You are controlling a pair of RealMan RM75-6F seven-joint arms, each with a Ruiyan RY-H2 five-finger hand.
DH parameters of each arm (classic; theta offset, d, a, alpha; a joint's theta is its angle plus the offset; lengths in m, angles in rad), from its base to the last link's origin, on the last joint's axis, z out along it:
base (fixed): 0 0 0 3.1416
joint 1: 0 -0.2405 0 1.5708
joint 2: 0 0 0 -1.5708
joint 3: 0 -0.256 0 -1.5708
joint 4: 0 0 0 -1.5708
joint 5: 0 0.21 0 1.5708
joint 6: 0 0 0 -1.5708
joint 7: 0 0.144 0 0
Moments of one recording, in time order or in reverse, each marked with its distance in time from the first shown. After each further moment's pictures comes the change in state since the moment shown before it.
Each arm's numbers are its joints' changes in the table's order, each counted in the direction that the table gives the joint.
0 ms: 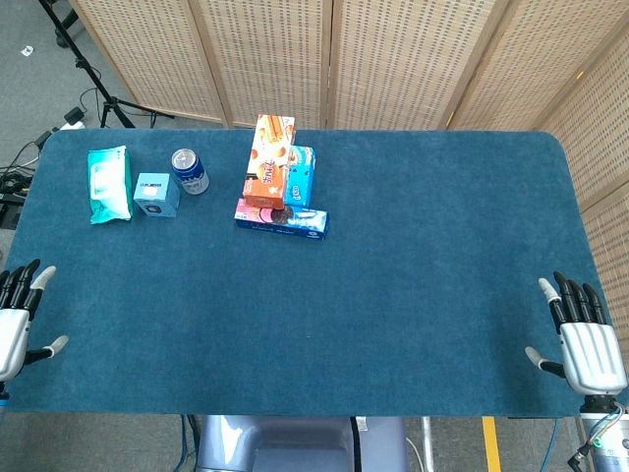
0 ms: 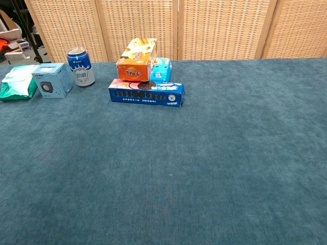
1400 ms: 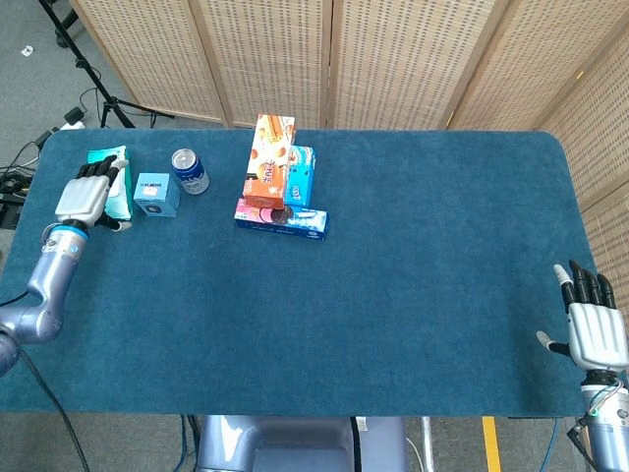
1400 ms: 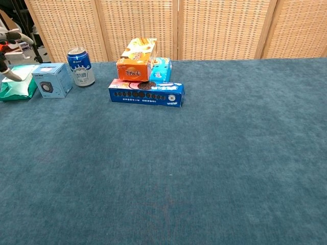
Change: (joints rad) left arm 0.683 -0.300 0.258 -0.773 -0.371 0.924 -0.203; right arm -0.067 -0.054 -0.076 -0.082 0.214 0.138 -0.070
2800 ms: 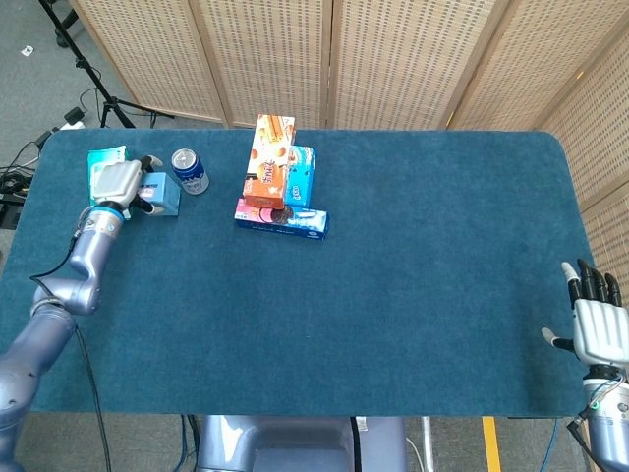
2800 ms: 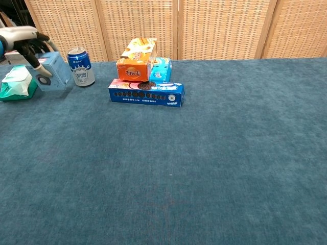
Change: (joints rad) left arm 0.157 -0.212 -0.059 -0.378 0.176 0.042 -0.370; right arm -0.012 -0.012 -0.011 -0.018 0.050 0.014 -0.006
